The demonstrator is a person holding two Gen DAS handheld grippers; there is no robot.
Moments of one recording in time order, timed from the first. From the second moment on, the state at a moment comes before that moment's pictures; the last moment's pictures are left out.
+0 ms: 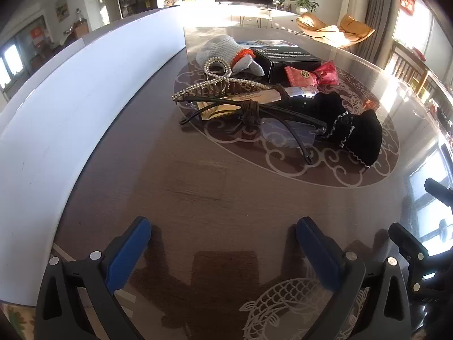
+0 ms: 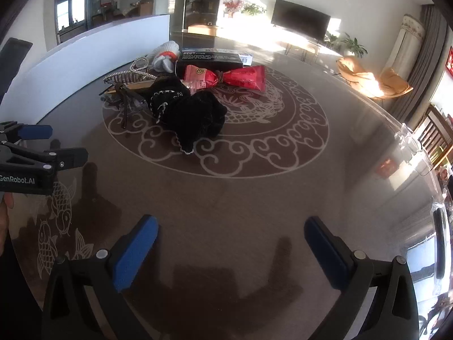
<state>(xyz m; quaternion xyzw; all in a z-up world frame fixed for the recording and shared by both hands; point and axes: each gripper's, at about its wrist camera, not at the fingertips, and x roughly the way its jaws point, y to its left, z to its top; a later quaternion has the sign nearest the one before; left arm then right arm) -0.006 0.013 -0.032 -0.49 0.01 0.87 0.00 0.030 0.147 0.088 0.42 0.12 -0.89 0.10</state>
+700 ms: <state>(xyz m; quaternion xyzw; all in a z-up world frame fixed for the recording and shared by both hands) 0.005 0.003 -0.036 -0.47 0.00 0.88 -0.01 0.018 0.149 0.090 0.45 0.06 -0.88 0.11</state>
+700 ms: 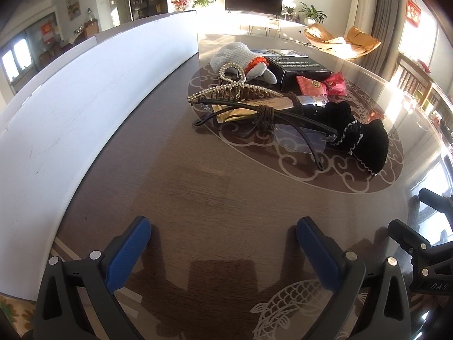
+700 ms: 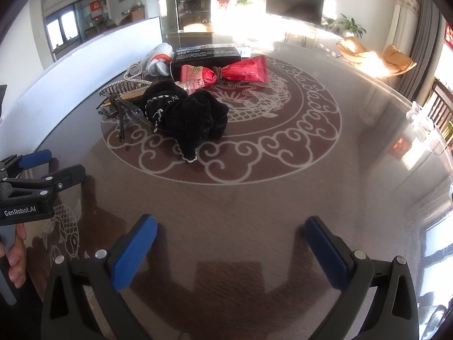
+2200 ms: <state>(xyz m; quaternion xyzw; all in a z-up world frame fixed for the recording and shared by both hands) -0.002 -0.010 -0.037 -0.46 -0.03 0.89 -0.06 -0.091 0.076 0.096 0.43 0.15 -0.86 0.24</state>
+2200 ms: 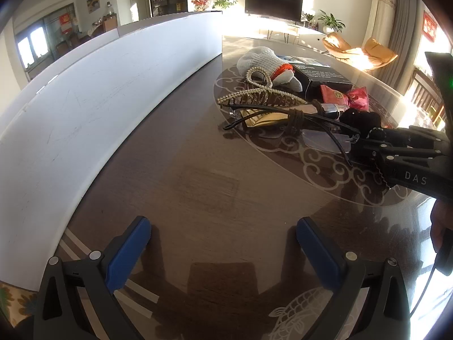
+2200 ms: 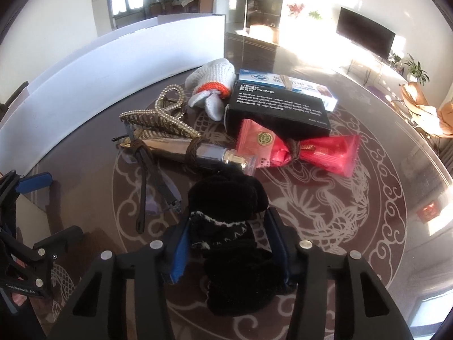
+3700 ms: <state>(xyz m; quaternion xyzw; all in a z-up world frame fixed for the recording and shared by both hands) -0.041 -0.055 -0.035 -0.45 -0.19 0.87 -0.08 -0.044 0.113 0.092 0.42 0.12 -0.87 0.24</state>
